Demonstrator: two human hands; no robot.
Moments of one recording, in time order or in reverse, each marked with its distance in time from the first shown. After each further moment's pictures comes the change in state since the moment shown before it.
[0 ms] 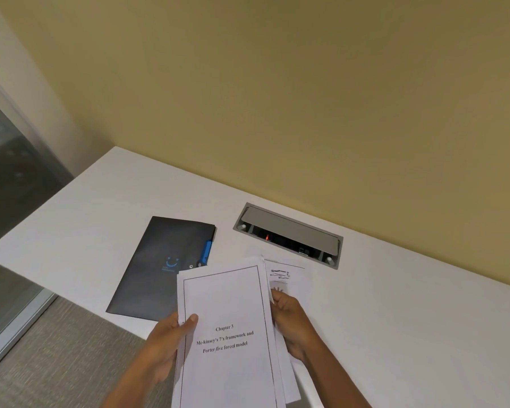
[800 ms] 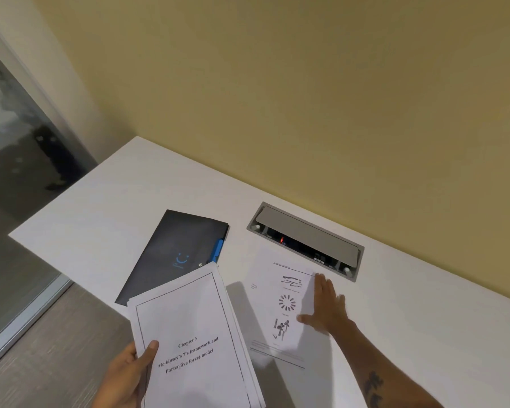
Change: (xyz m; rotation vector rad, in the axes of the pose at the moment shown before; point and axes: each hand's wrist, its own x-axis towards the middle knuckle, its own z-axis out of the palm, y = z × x) left_hand -0.017 -0.046 -0.055 -0.261 0.362 0.028; right_hand 0.088 -0.008 -0.108 -1.557 0.116 0.086
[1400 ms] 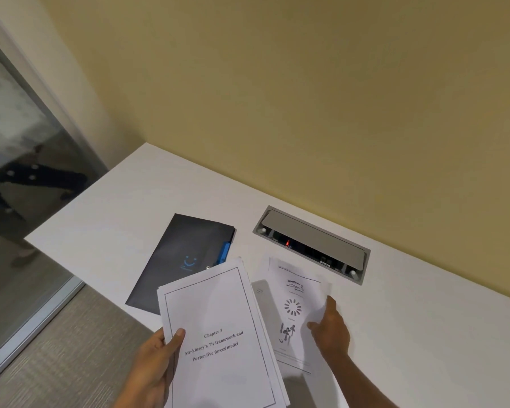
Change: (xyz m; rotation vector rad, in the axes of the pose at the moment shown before) left_hand -0.016 0.013 0.041 -0.054 -0.070 0.000; right_hand -0.028 -0.015 0.054 0.534 0.279 0.273
